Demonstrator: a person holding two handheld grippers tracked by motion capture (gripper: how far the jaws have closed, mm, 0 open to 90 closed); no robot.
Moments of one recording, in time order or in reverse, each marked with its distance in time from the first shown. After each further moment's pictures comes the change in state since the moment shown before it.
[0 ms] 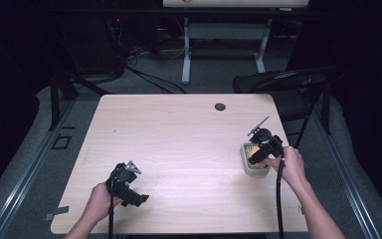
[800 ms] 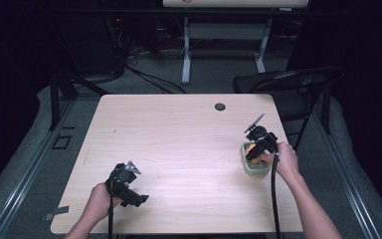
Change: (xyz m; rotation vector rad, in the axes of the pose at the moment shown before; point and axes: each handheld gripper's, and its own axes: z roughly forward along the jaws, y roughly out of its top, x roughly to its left) left arm 0.000 -0.001 0.000 0.000 0.000 -0.003; right arm -0.014 0.016 0.027 0.051 0.009 -0.001
